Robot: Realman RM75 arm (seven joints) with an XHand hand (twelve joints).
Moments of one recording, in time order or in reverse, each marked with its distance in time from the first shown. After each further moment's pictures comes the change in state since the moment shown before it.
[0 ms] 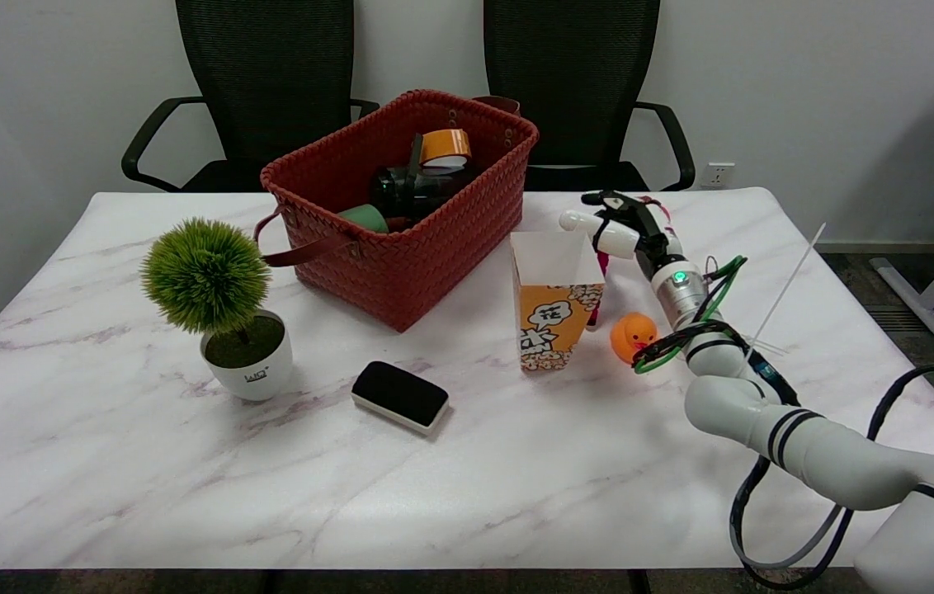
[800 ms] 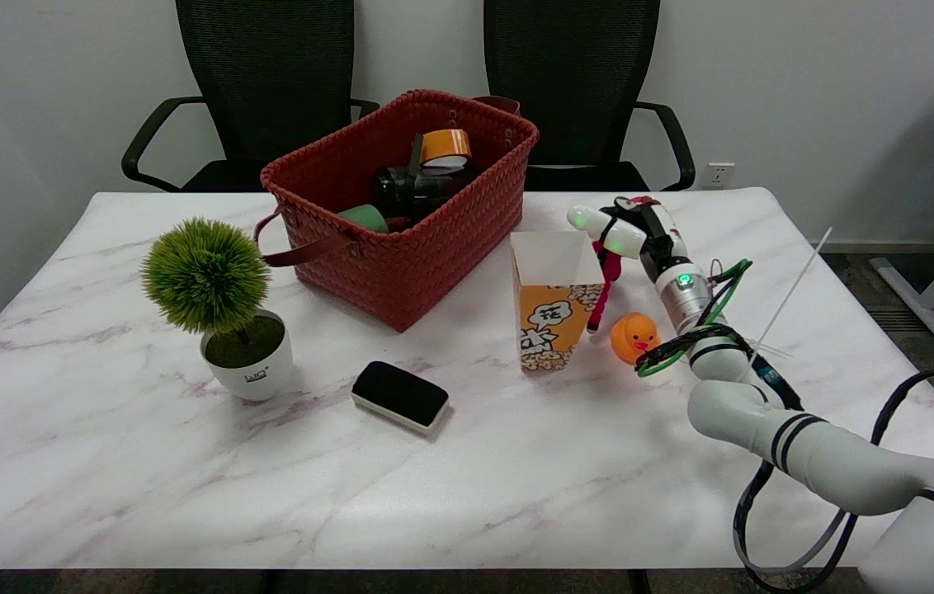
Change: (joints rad) arm -0.015 0.004 0.005 0.004 -0.001 0.023 0.016
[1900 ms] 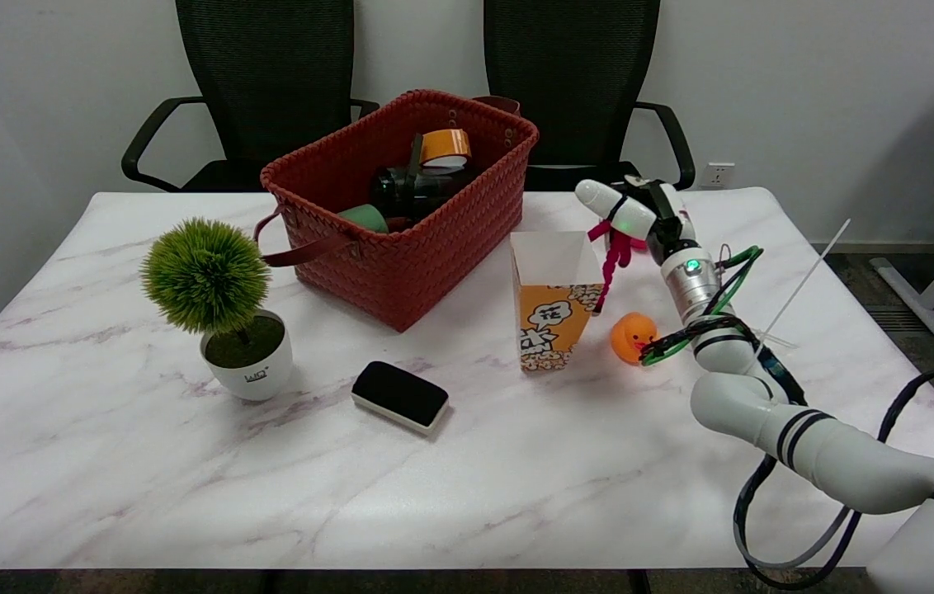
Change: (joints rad) arm -0.016 0.018 0.028 0.072 -0.002 0.038 0.002
